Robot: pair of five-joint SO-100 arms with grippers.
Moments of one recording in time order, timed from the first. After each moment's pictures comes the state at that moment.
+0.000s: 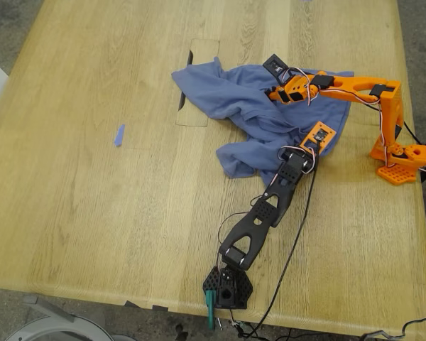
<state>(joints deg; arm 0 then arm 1) 30.3 3.2 -17.3 78.0 -83.8 24.3 72.5 86.0 20.7 -84.9</state>
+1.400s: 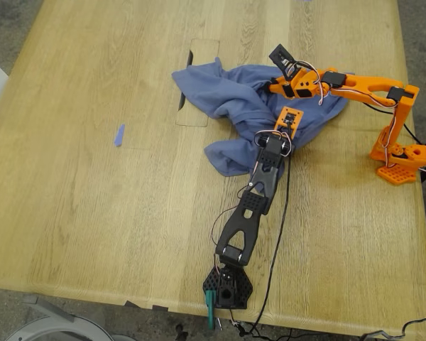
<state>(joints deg) 19.7 19.3 -17.1 90.8 -89.6 19.3 90.9 93.2 19.2 -84.9</state>
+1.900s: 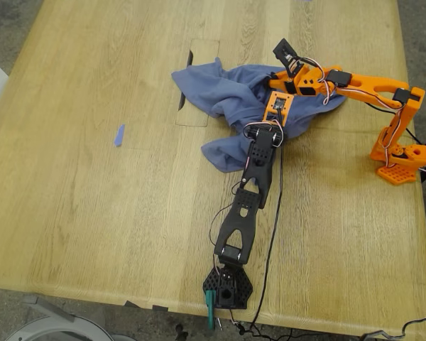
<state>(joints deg) 17.5 31.6 -17.1 94.0 -89.6 17.4 96.0 93.3 17.5 -84.9</state>
